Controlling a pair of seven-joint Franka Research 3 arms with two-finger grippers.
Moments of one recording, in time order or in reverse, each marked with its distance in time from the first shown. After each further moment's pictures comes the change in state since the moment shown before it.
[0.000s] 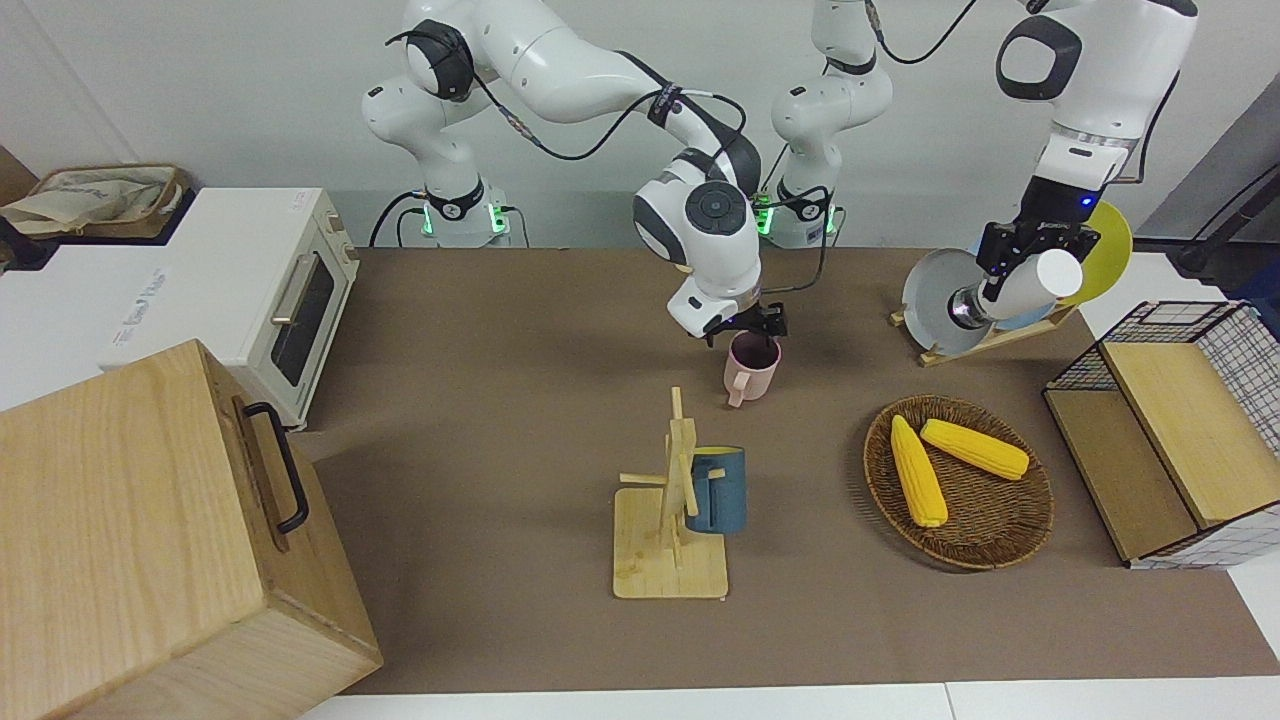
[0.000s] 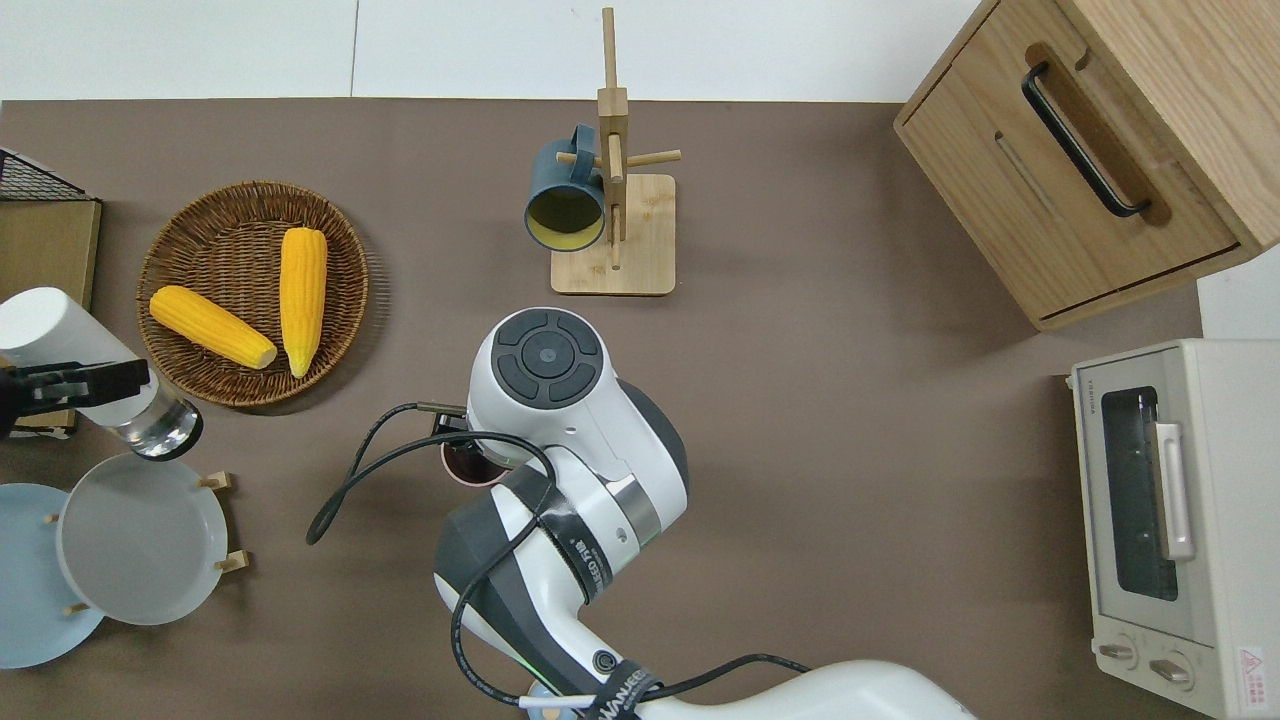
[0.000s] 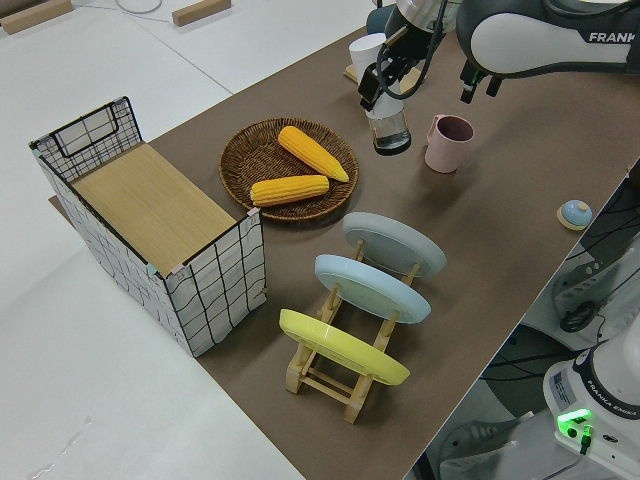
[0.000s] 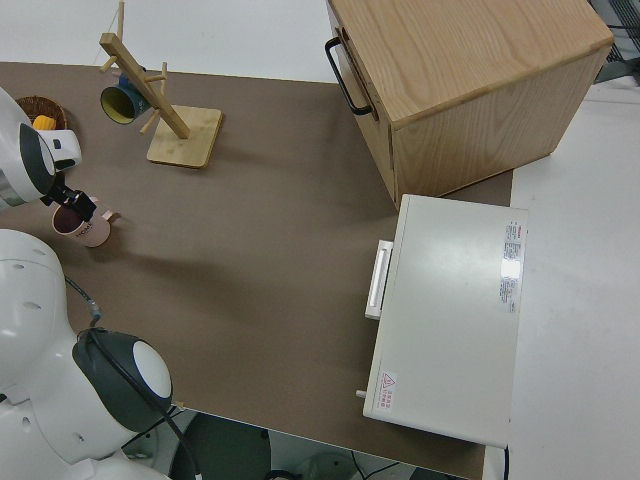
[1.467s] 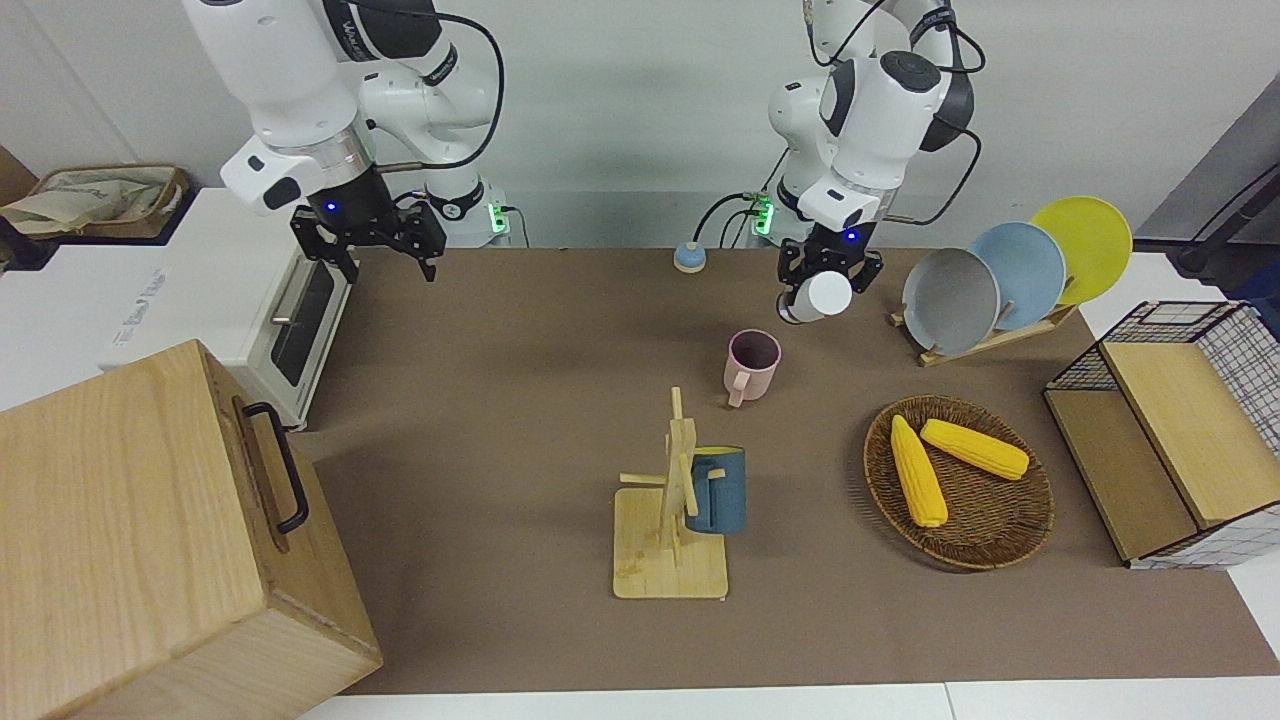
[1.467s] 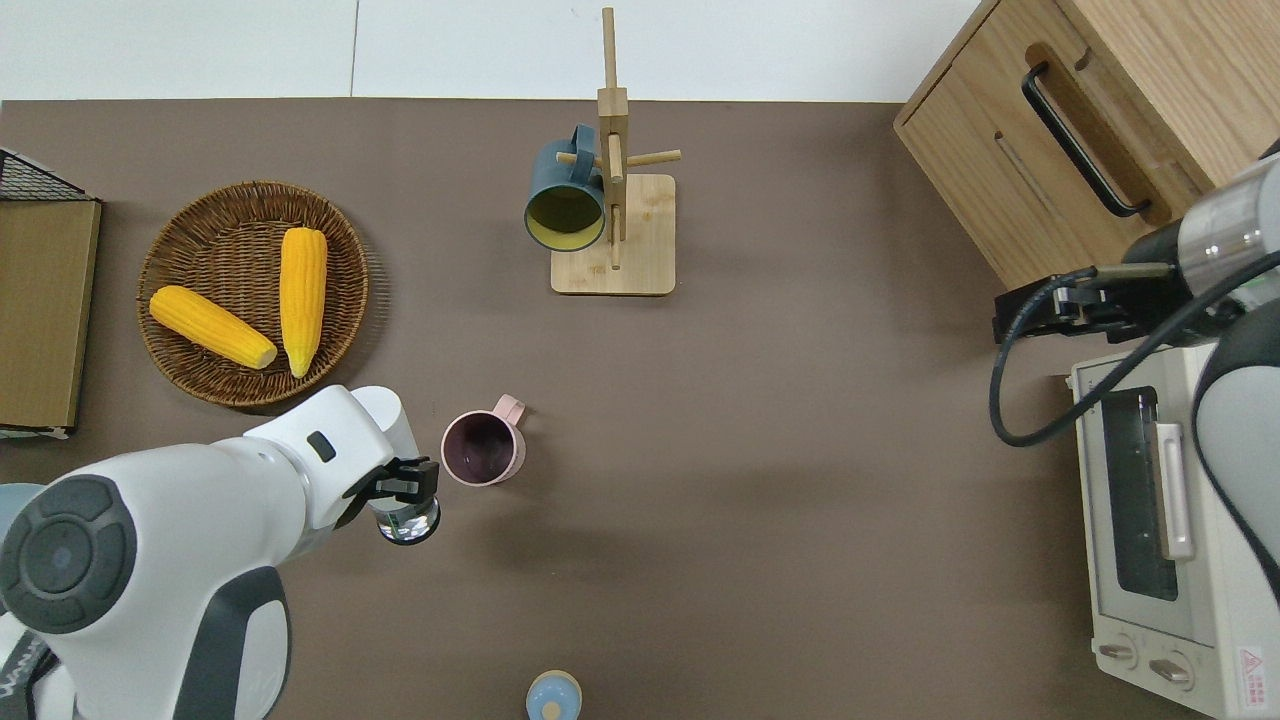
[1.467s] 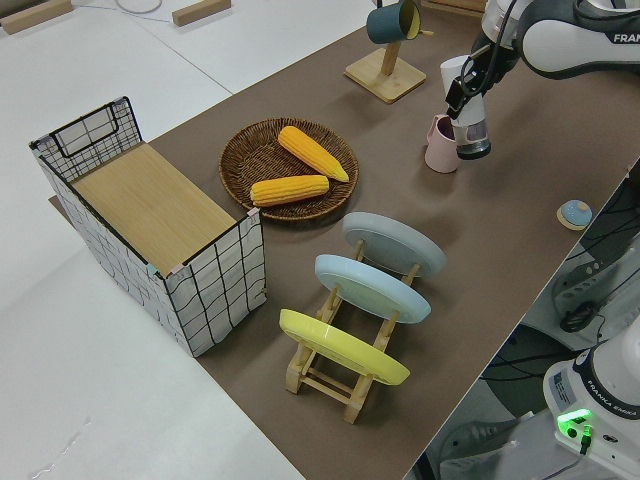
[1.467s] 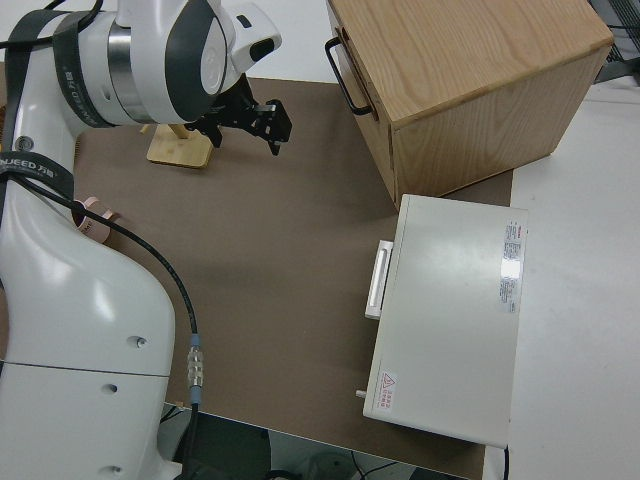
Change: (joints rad) left arm -0.198 -0.092 -0.147 -0.223 -0.059 0.046 -0.124; right arm -0.593 -0.385 -0.047 -0.044 -0.173 -0.407 -0.743
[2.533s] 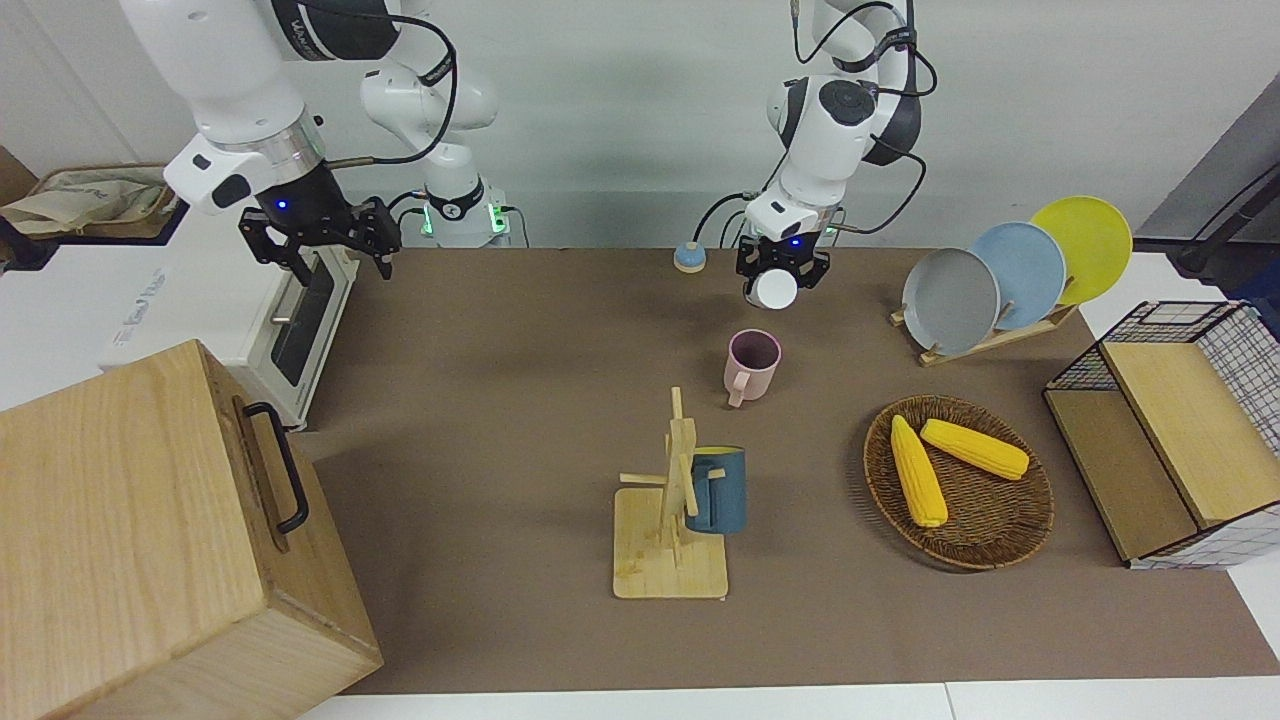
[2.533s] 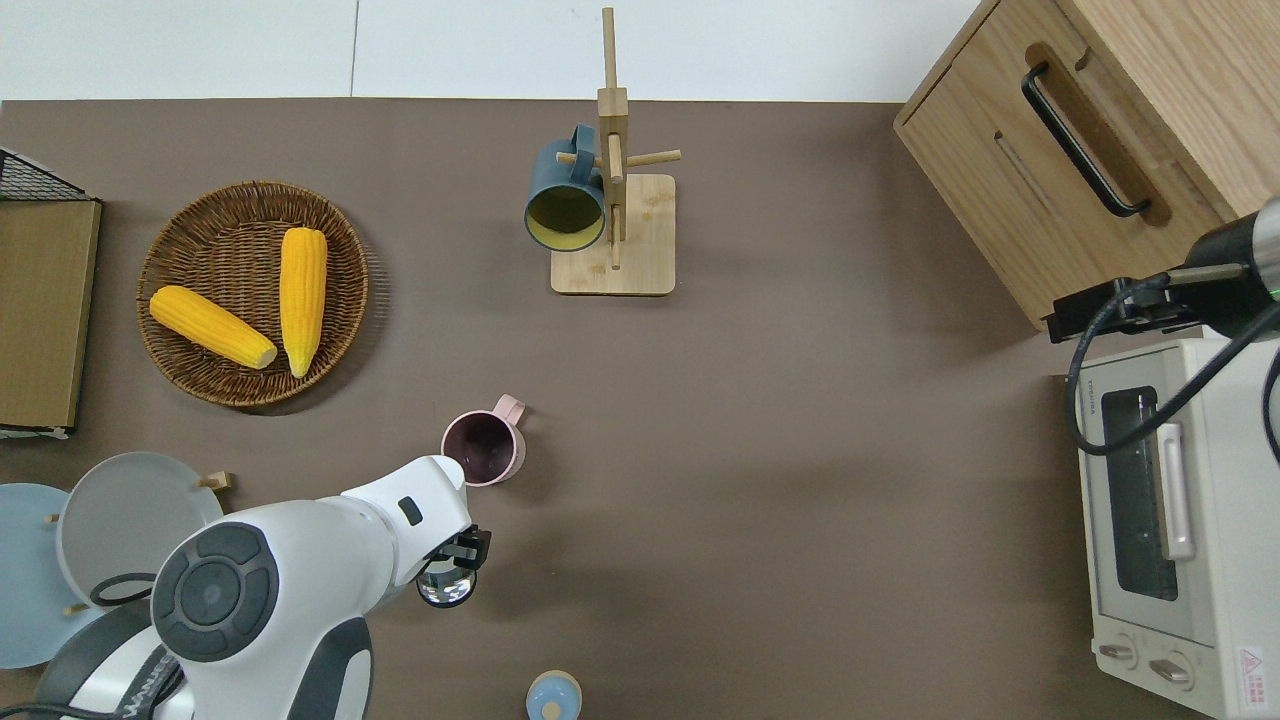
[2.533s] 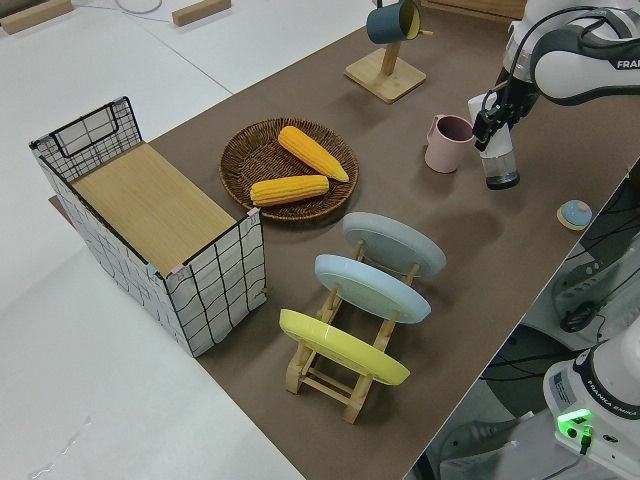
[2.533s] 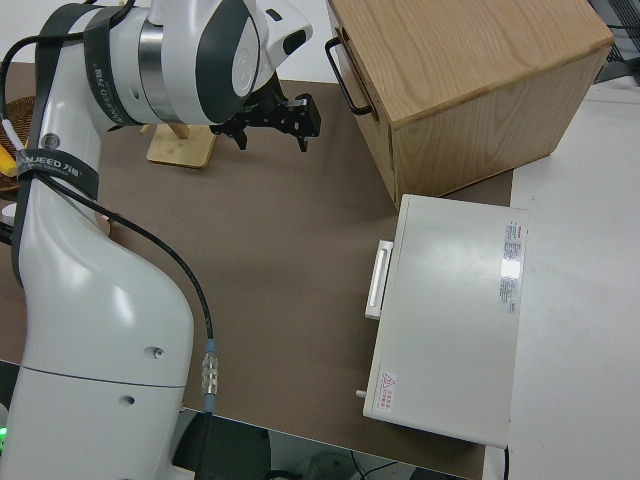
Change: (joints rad) left arm -0.096 -0.005 -0.019 -0.122 -0.018 -0.006 -0.002; right arm -0.071 -0.006 0.036 0.002 -0.017 0.000 -0.118
